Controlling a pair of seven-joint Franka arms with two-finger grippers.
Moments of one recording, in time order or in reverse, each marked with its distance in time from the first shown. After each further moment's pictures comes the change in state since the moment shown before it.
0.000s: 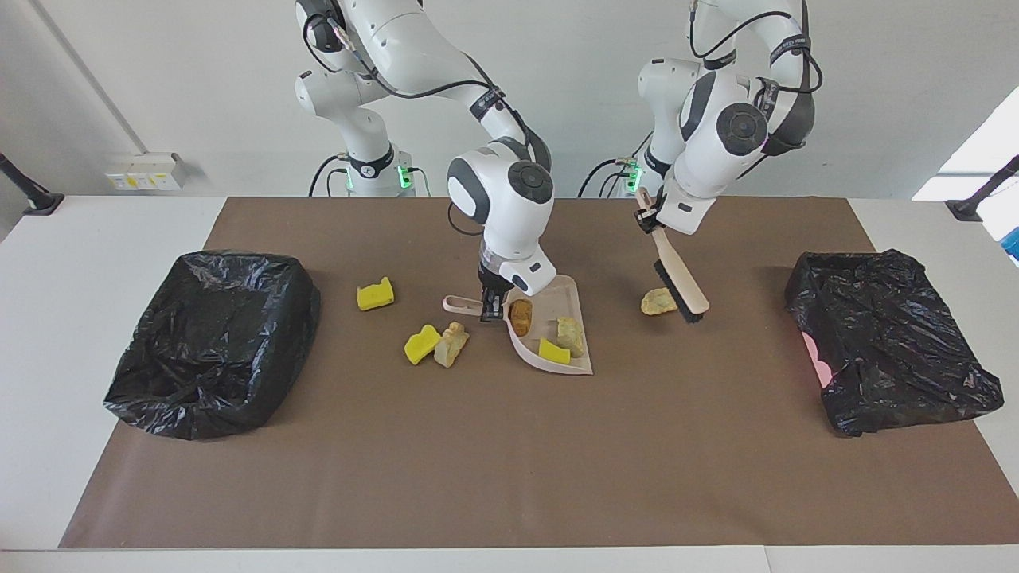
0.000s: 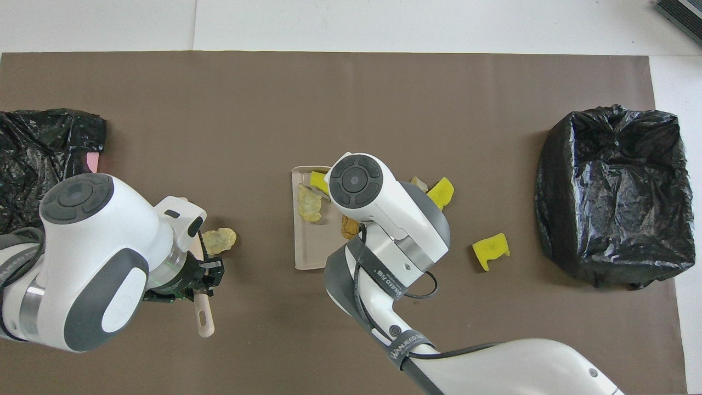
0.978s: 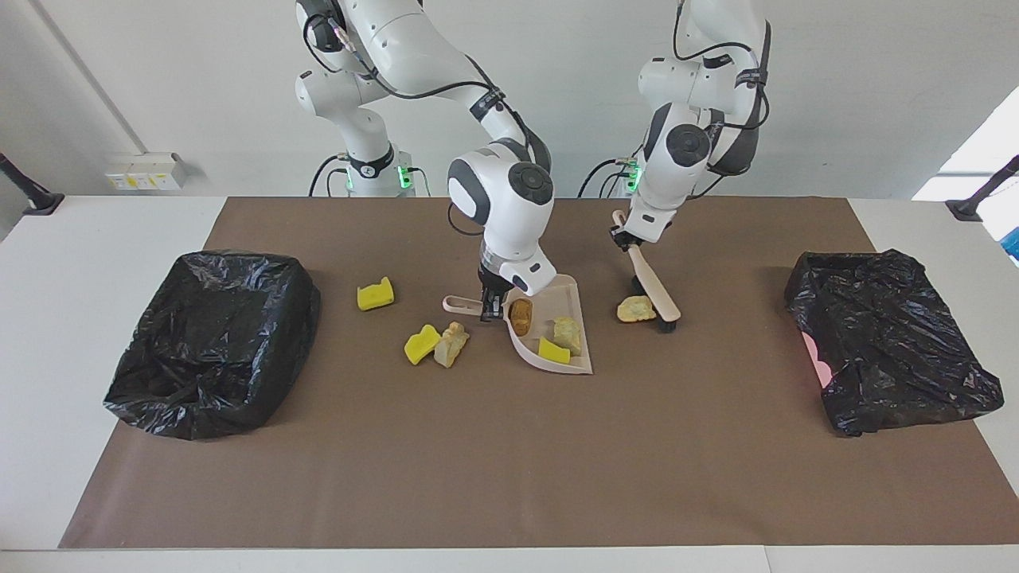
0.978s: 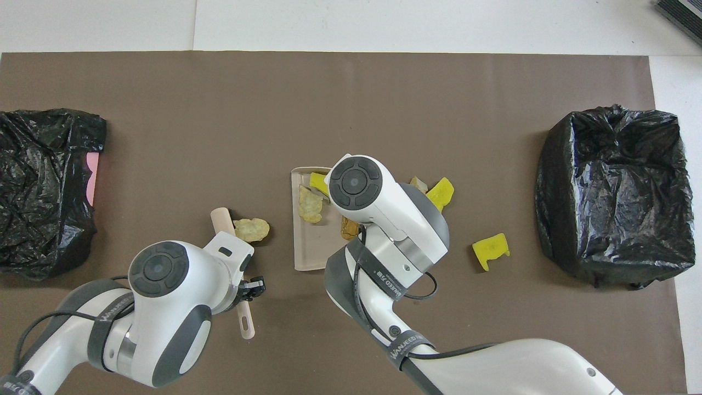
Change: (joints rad) left arm -0.157 0.014 -0.032 -0.242 -0.018 0.463 -0.017; right arm 0.001 0.000 0.000 -0.014 0.000 0.018 0.000
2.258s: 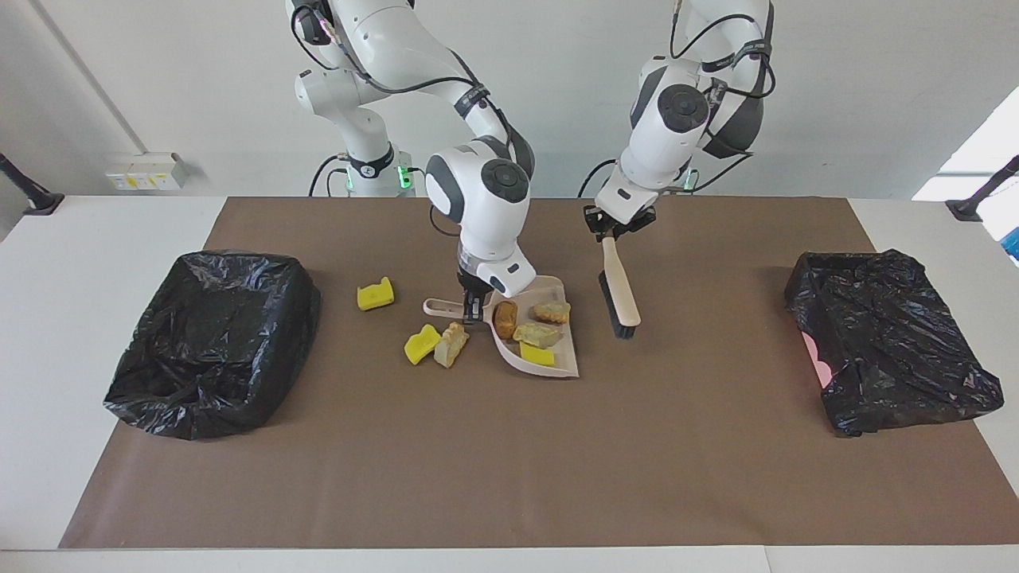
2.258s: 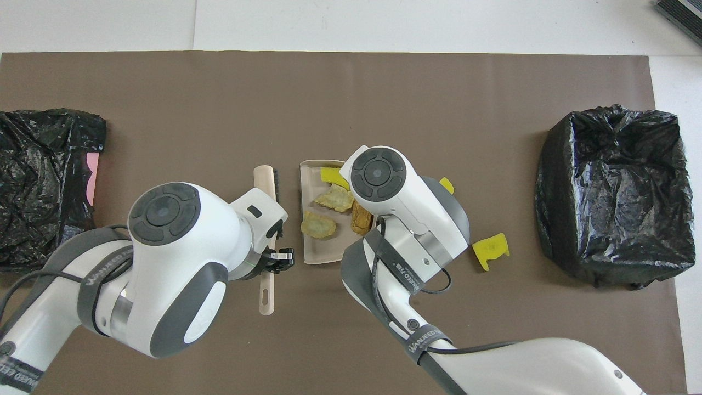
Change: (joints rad) left arm -0.010 0.055 0.036 0.369 -0.036 -0.331 0.162; right arm -0.076 -0.059 -0.004 -0.019 0.002 -0.027 -0.088
